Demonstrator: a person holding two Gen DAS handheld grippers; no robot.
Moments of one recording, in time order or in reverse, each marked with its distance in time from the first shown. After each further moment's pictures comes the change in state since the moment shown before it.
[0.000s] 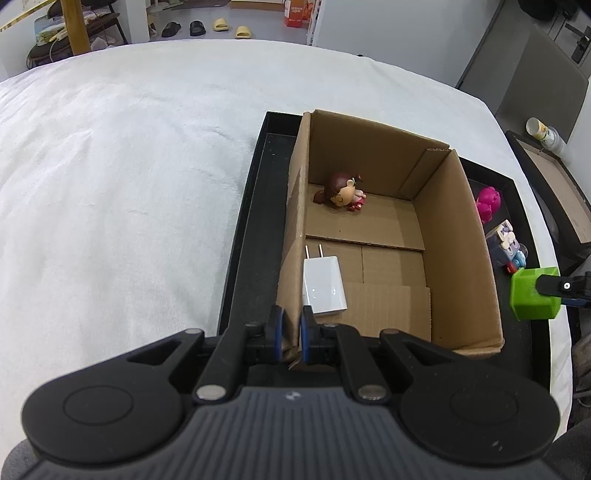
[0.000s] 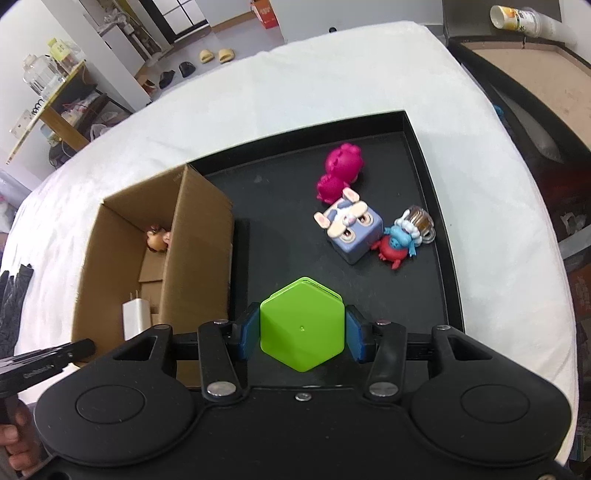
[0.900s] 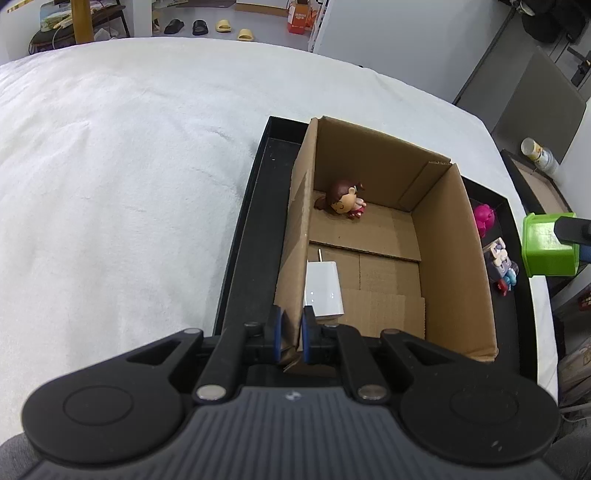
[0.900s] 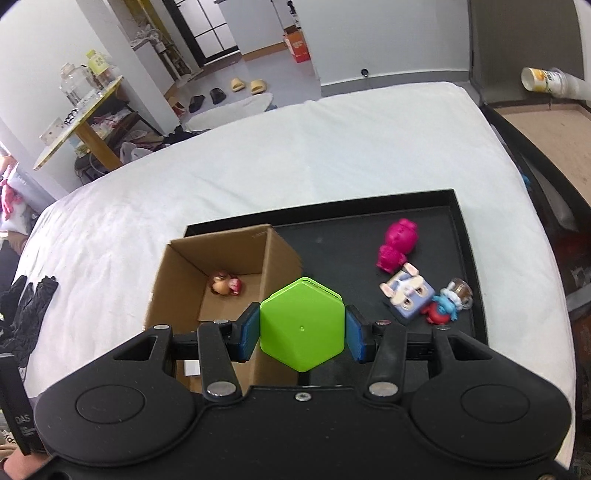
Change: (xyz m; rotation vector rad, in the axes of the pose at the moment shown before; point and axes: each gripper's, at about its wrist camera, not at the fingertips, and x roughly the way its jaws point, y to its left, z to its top) left arm -0.001 0.013 -0.003 -0.059 -0.024 -0.057; right arm -0.032 0.064 0.032 -0.075 -0.105 0.034
